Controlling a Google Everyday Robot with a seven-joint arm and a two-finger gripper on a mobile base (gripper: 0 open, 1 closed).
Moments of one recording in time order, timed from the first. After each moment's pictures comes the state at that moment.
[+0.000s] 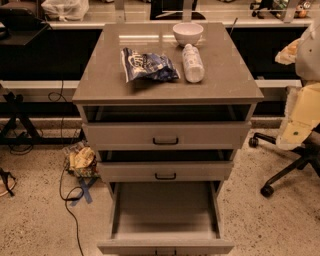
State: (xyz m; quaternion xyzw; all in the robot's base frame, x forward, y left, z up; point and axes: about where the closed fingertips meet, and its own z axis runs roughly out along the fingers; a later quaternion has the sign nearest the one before) arm 0.438 -0.216 0.977 -0.60 0.78 -0.04 0.16
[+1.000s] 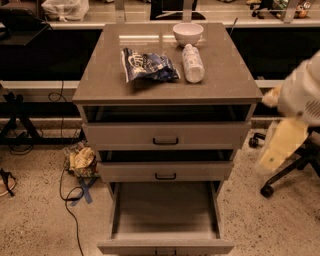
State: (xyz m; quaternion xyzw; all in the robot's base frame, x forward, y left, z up) arm 0.434 -0.209 0.901 -0.56 0.81 0.07 0.16
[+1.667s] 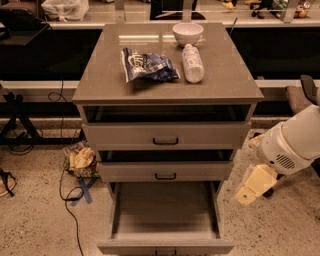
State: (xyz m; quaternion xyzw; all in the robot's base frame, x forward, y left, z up) arm 0.414 -0.194 0.790 -0.49 0.84 0.14 0.17
